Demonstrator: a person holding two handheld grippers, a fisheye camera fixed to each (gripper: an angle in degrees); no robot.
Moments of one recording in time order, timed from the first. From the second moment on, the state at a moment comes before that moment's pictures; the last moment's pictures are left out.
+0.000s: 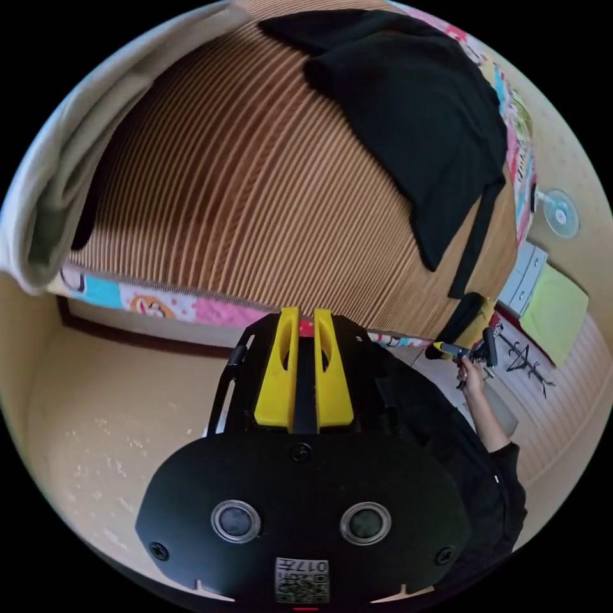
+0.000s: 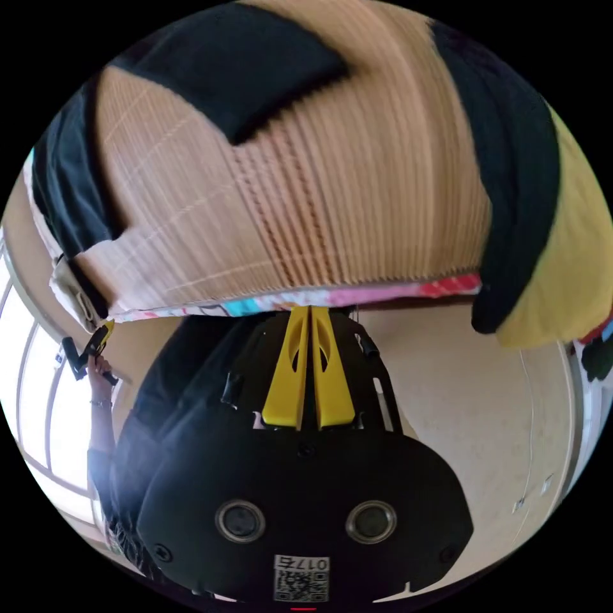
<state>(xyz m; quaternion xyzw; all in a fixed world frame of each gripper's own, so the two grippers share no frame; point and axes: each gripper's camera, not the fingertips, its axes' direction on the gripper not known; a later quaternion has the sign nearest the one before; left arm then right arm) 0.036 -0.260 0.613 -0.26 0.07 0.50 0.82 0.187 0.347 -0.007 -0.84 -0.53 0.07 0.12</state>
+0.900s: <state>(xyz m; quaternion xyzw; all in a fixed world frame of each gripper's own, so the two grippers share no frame) 0.088 -0.296 0.555 -0.26 -0.02 0.73 0.63 0.193 0.270 0.026 -0.61 -0.67 0.00 0.42</state>
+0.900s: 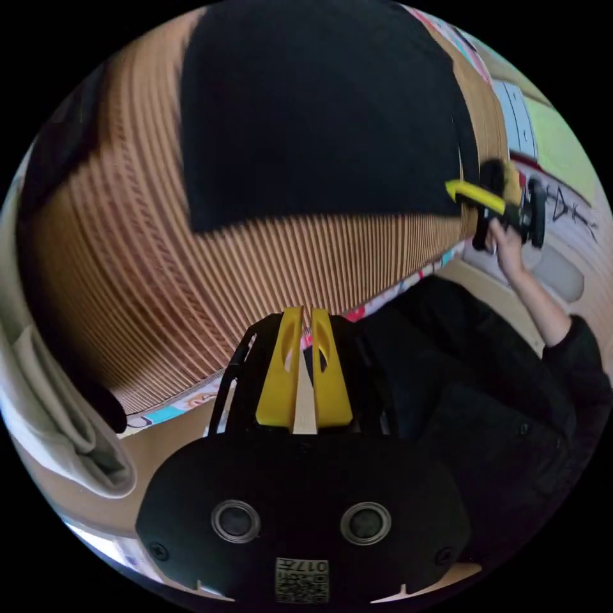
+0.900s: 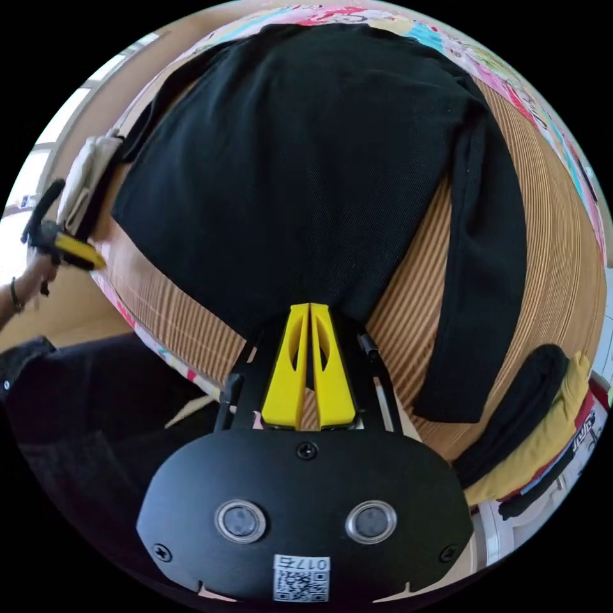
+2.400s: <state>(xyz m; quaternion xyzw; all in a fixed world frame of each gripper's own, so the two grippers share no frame) 0.007 -0.179 0.508 -0.25 0.11 0.48 0.83 0.394 0.543 -0.061 -0.58 0.03 0.81 -0.09</state>
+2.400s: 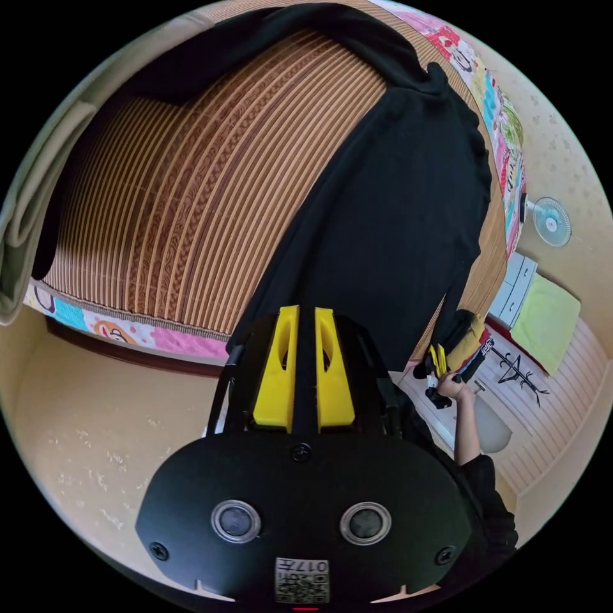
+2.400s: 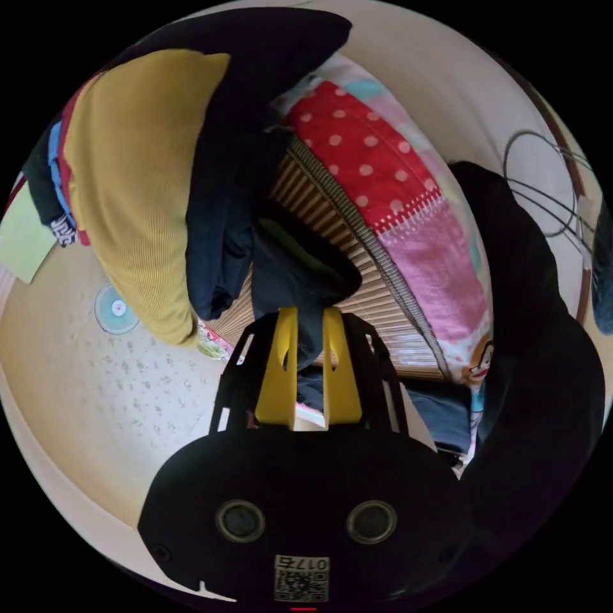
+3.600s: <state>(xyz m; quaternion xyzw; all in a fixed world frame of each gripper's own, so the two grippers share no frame) 0.082 -0.239 0.512 -0.02 -0.06 0.68 0.73 0.111 0.179 -0.096 -0.66 -0.69 0.16 0.25</state>
